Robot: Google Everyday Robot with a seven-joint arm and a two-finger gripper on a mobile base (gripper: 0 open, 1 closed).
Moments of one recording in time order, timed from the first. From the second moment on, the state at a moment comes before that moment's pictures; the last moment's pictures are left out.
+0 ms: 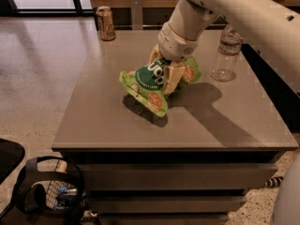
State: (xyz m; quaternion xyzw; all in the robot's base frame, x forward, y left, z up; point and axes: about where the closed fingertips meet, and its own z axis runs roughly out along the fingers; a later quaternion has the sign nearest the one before) arm 0.603 -0.032 0.867 -0.85 0.48 0.07 0.19
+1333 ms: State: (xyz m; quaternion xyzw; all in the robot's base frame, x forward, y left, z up) arm 0.715 -0.039 0.981 -0.86 0.31 -0.13 0.38
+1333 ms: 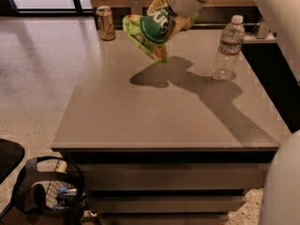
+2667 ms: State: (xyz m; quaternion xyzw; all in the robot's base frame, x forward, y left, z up) arm 0.842 -0.038 0.953 -0.79 0.45 -0.15 0.40
